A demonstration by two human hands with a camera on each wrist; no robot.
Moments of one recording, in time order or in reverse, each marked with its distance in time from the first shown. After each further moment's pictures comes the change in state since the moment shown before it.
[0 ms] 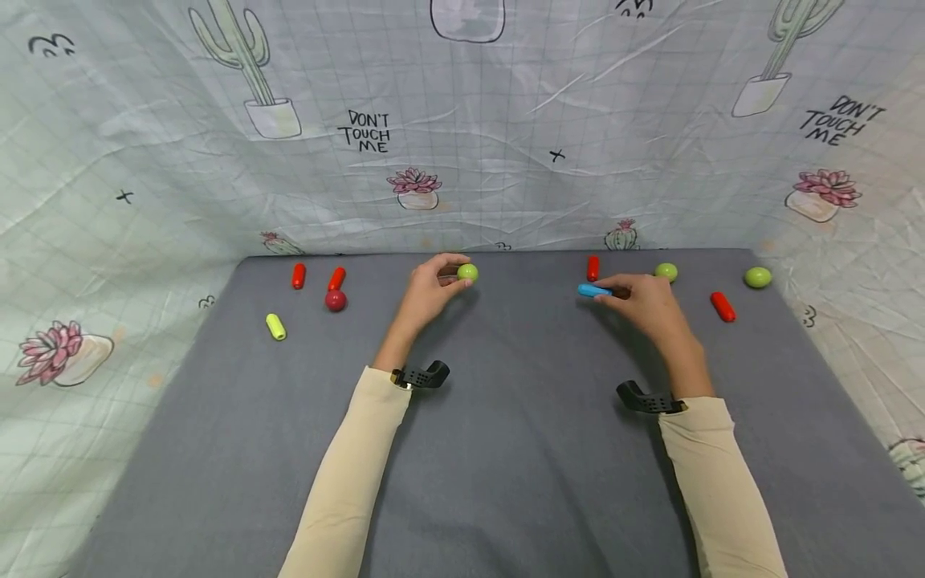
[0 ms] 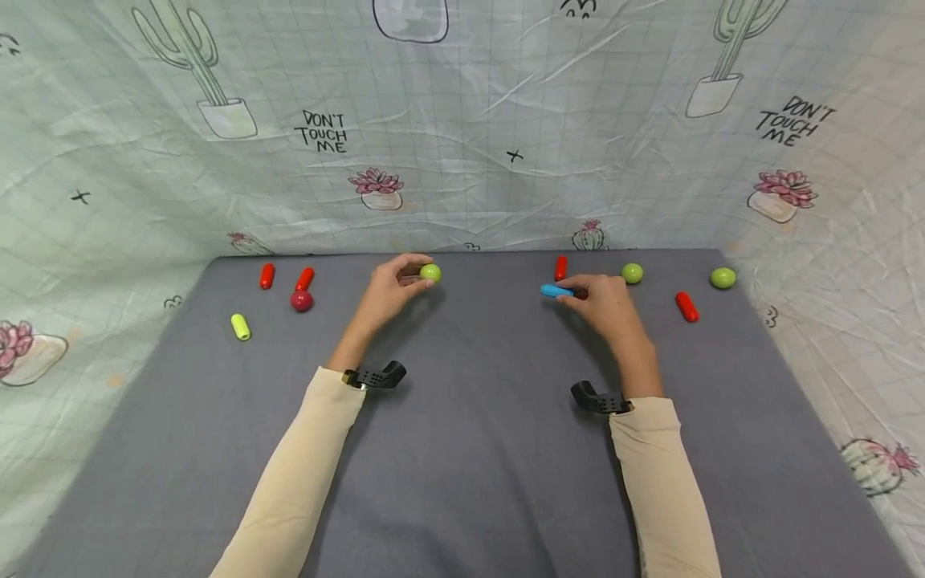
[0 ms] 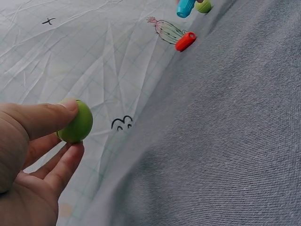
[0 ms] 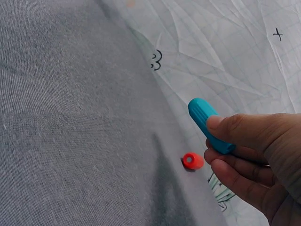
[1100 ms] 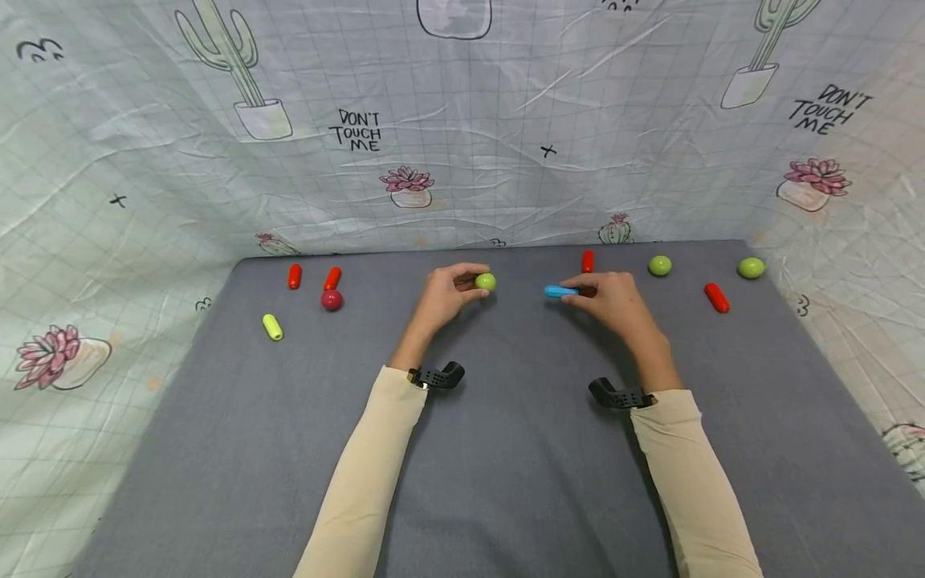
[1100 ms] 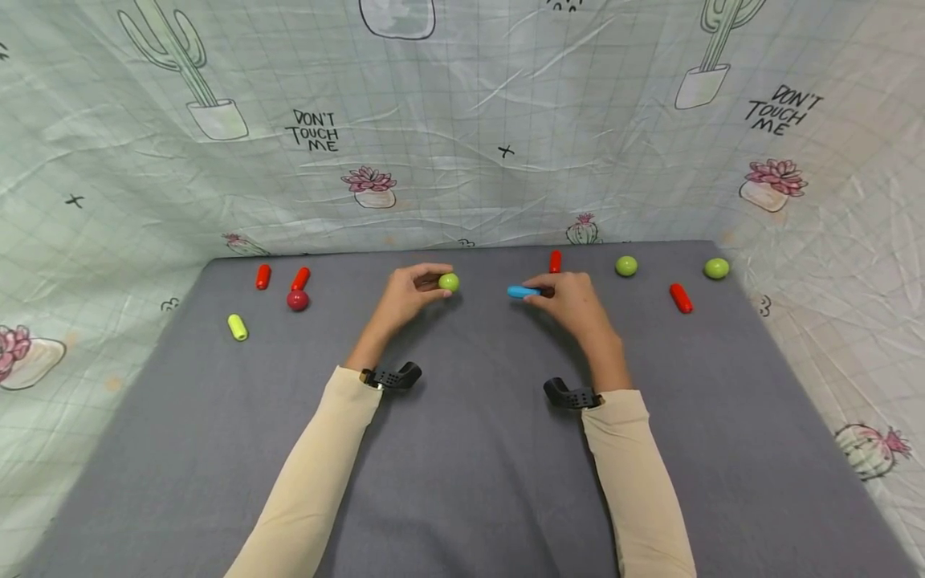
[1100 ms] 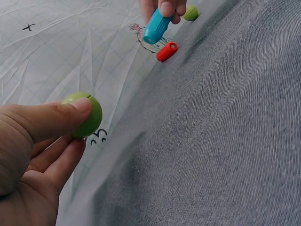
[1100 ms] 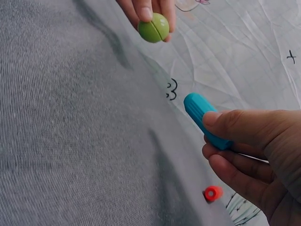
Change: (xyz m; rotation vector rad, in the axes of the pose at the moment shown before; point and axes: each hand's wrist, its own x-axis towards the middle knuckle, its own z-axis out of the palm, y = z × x) left_hand 0.001 0.003 0.032 -0.085 -0.092 -0.049; right_hand 0.004 -0.024 0.019 0.087 -0.059 -0.035
